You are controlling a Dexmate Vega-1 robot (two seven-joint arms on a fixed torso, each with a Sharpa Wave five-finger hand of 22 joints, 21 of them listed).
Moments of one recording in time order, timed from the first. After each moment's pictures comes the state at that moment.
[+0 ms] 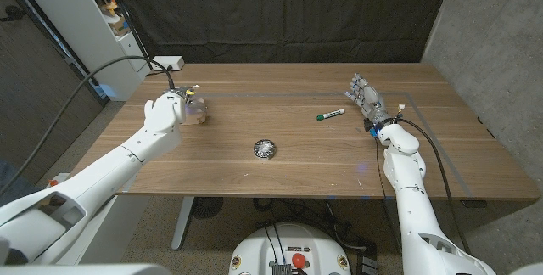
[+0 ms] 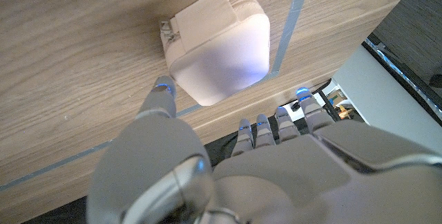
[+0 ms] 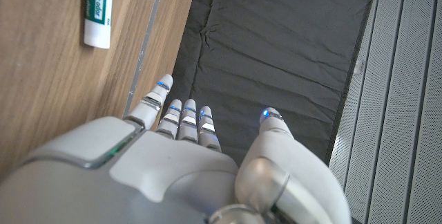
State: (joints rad) left arm 0.70 0.75 0.54 -1.67 0.86 0.72 -0.39; left_hand 0.63 -0.12 0.37 -0.14 0.24 -0.03 0.01 0.18 0.18 -0.05 0.08 0.21 0.22 -0.05 0.13 0.19 0.19 0.06 0.22 0.21 0.19; right arm -0.89 0.06 0.27 -1.35 0.00 0.14 0.40; right_hand 0.31 0.06 0.26 -0.06 0.22 0.14 0.07 0.19 0.18 0.13 0.10 0.20 0.19 0.06 0.05 0.20 0.21 0.29 0.01 0.19 0.17
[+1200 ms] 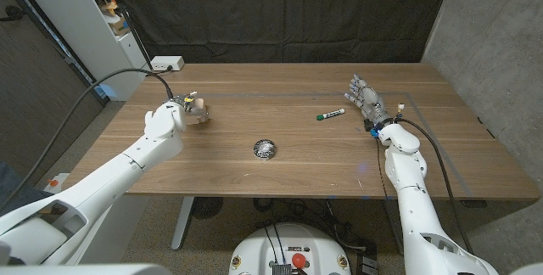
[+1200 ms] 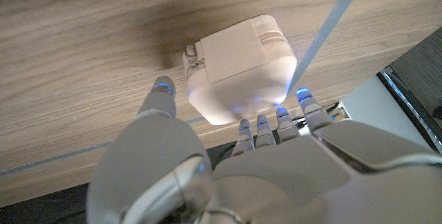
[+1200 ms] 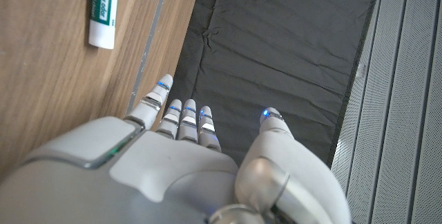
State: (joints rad) left arm 0.74 0.74 0.52 -1.66 0.75 0.75 -0.31; left_hand 0.63 -0.12 0.37 -0.14 0.25 -0.03 0.01 0.18 0.18 -0.06 0.08 0.21 0.22 -0.05 0.13 0.19 0.19 0.06 0.22 0.21 0.19; right arm -0.88 0.05 0.26 -1.35 -0.02 0.12 0.41; right_hand 0.31 0.06 0.25 -0.07 0.22 0.14 0.07 0.19 0.18 0.13 0.10 0.20 0.19 0.06 0.05 0.20 0.21 0.29 0.01 0.19 0.17
